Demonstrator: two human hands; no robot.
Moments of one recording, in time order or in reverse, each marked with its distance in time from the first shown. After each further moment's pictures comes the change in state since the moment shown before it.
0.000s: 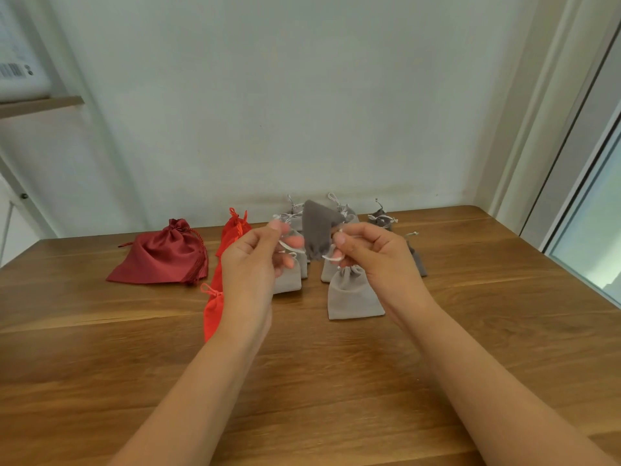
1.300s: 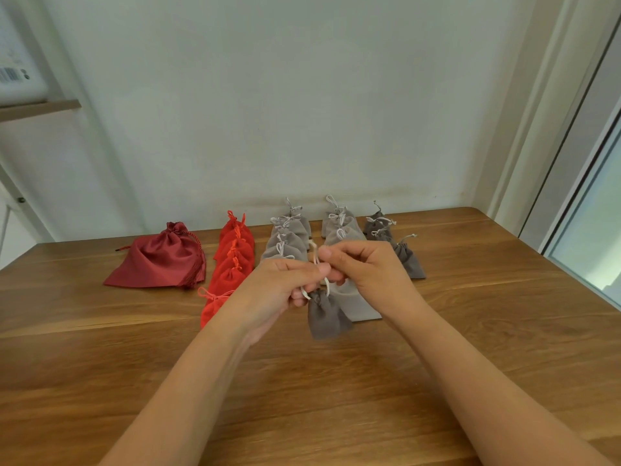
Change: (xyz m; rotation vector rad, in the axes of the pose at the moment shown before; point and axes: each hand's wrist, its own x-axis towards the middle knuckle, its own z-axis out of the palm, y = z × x) left_hand 0.005 -0.005 -0.009 0.224 -0.589 -0.255; right_hand 0.003 0.008 -0.001 -0.119 -0.172 -0.067
